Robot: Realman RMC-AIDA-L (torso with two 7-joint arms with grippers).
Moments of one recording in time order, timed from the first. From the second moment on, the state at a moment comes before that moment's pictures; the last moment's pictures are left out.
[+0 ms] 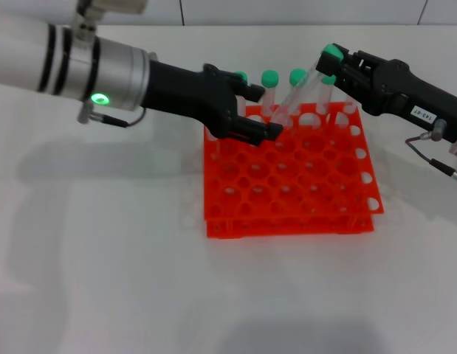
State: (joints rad) left arm -0.83 -2.05 1.05 0.67 1.99 1.39 -1.60; right arm 0.65 2.03 -0.77 -0.16 -1.38 -1.51 1.09
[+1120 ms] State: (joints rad) left arm -0.14 -2.09 1.03 1.45 1.84 1.51 -1.76; right arm 0.64 2.01 -0.82 -0.28 -1.39 -1.51 1.07
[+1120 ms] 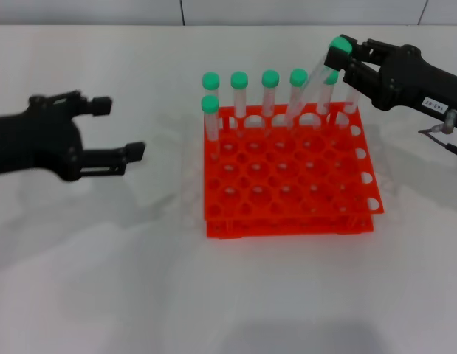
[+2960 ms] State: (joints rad) left arm -0.14 -2.08 0.80 0.97 1.79 1.53 -1.33; right arm 0.78 2.03 -1.18 -0.47 -1.38 -1.20 1.23
